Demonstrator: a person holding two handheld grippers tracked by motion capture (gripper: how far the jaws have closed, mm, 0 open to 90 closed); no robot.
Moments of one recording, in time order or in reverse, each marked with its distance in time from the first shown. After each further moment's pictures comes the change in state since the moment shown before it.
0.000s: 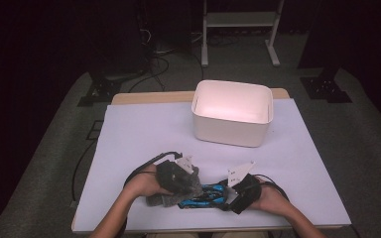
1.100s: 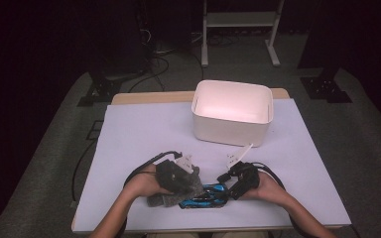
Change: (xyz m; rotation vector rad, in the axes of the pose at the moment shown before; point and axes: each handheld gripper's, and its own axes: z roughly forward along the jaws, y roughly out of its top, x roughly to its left) left arm -0.001 0.002 -0.008 -0.024 0.023 0.005; right arm -0.035 0.010 -0.003 -0.009 0.157 0.242
